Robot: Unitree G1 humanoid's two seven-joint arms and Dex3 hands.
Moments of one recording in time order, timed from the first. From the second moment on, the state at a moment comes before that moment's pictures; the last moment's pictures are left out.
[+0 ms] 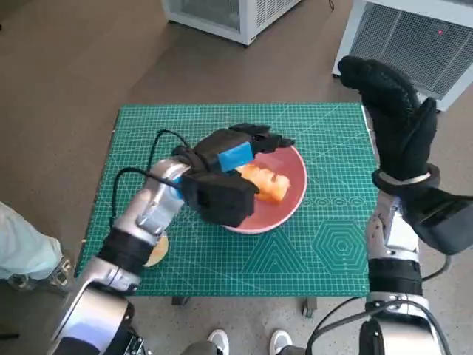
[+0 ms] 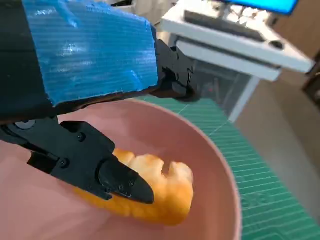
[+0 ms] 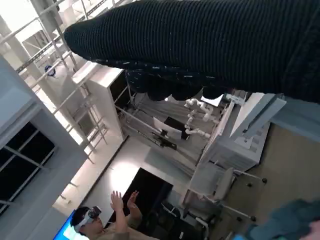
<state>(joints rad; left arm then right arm) -0.84 0.35 -0.33 0.50 0.43 -0.23 -0.40 -0.77 -0.18 -0.21 0.67 0.31 -0.80 0.52</state>
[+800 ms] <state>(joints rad) -0.41 0.74 0.11 -0.10 0.12 -0.08 -0.63 -0.77 -0.17 -0.19 0.67 0.31 -0.80 0.52</state>
